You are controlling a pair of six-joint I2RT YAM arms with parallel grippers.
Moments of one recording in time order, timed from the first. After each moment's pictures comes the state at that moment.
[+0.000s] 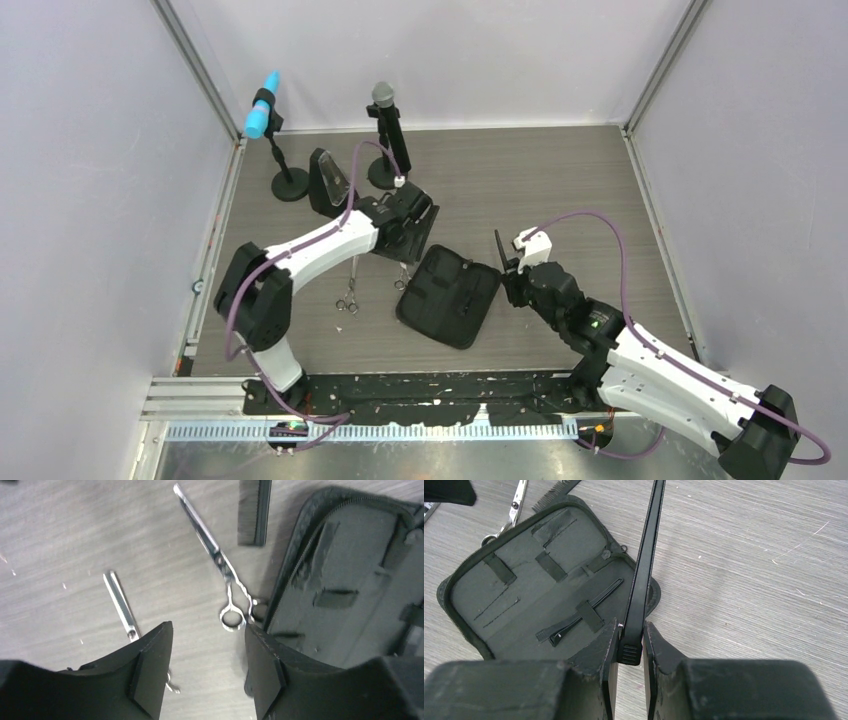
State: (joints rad) left arm -0.72 1.74 1.33 -0.76 -0.26 -0.32; right arm 0.79 0.71 0.45 -0.22 0.36 0.23
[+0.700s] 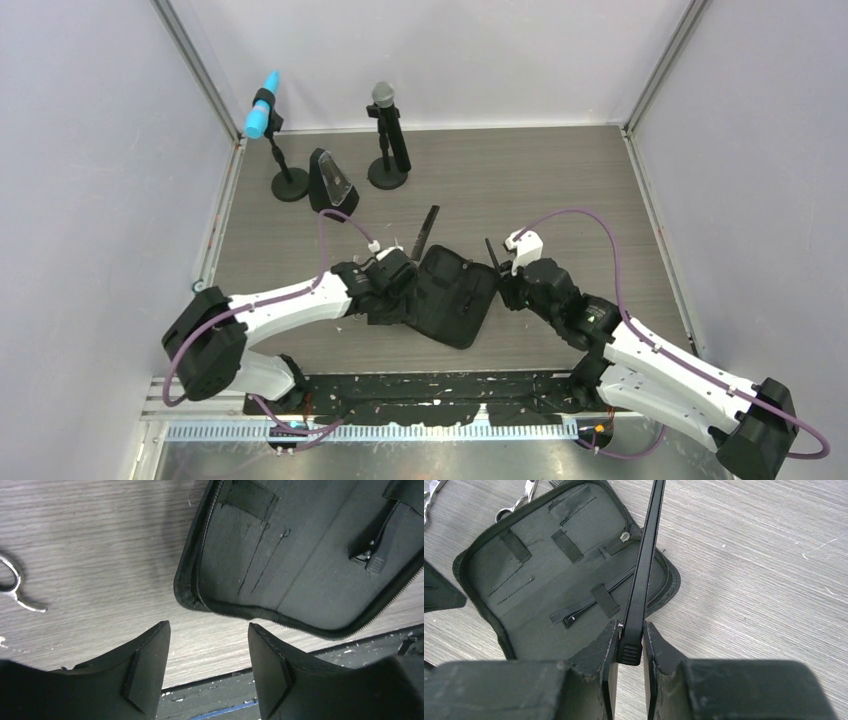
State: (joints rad) left arm -0.91 1.34 0.79 -0.58 -0.08 -0.90; right arm 0.79 0.76 0.50 -0.29 0.27 0.23
